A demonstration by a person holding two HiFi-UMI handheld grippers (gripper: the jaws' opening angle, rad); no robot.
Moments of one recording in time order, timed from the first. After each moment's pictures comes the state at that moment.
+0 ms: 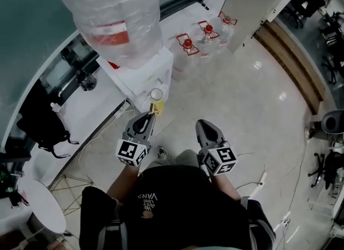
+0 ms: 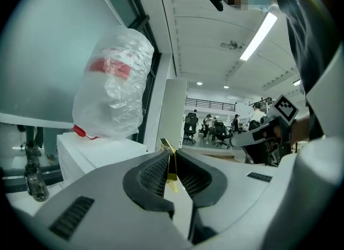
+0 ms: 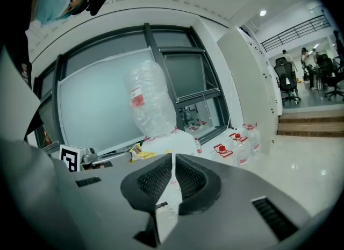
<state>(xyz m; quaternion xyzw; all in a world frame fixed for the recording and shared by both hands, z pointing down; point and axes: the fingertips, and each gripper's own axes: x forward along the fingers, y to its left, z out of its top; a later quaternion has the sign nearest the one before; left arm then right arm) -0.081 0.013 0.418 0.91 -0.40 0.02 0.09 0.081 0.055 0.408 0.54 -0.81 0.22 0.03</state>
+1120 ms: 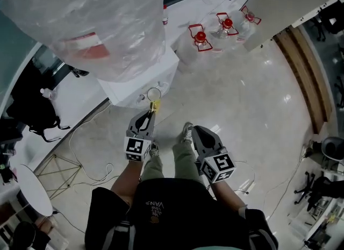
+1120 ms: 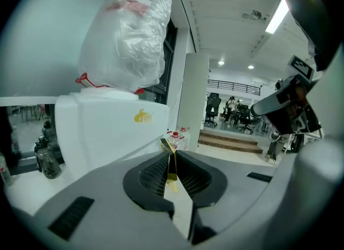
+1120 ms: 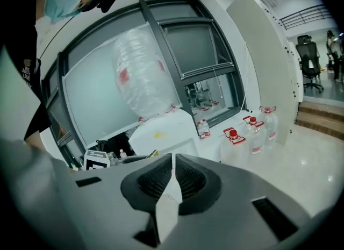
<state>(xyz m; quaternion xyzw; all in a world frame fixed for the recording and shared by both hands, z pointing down) -0.052 -0.108 0.575 0.85 -0.50 0.12 0.15 0.099 -0.063 0.497 0.45 -0.84 0.27 0.12</state>
